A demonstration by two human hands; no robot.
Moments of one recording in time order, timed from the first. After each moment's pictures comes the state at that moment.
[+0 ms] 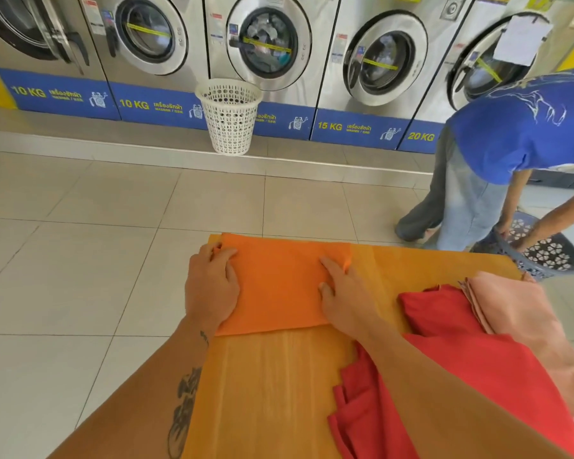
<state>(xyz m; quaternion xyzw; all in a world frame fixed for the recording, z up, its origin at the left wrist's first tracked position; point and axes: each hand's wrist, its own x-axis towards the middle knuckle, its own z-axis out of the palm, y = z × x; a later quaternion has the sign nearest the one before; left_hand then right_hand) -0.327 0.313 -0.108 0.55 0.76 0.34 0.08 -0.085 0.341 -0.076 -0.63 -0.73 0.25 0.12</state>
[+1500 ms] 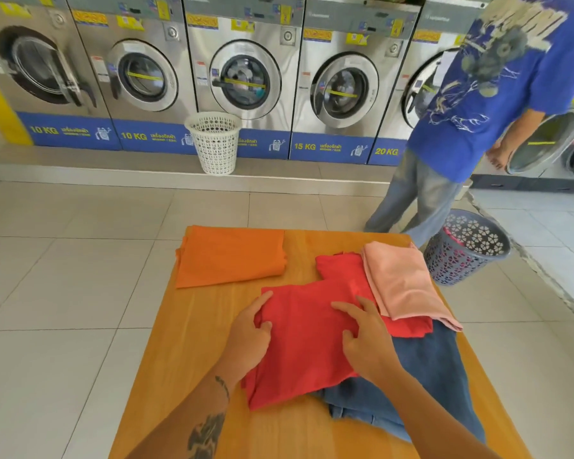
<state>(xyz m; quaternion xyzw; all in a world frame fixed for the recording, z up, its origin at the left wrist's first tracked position) -0.132 0.113 -0.015 0.48 0.65 0.39 0.44 0.091 0.126 0.023 -0.62 -0.70 0.27 0.22</state>
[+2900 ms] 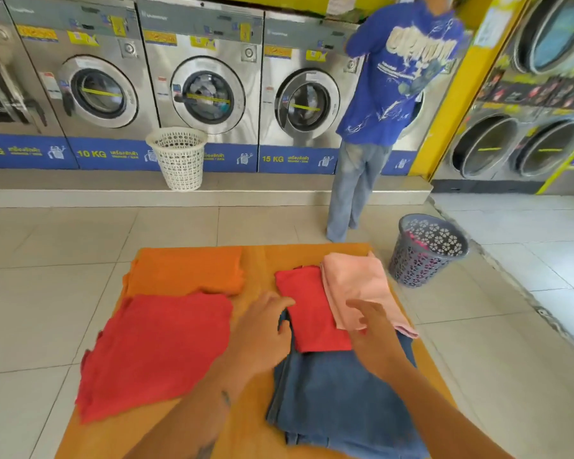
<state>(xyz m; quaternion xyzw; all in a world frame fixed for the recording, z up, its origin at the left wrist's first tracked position) -0.042 0.163 0.019 0.73 0.60 0.24 0.23 0.189 0.169 0.018 -0.68 -0.63 0.28 0.26</state>
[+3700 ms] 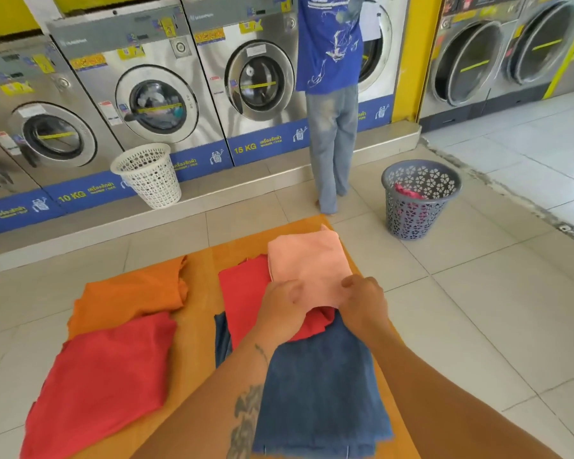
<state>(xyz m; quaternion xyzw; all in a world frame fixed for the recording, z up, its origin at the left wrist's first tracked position) 0.135 0.219 0.005 0.66 0.62 0.23 0.36 0.299 0.208 -0.019 -0.77 -0.50 0.29 0.28</state>
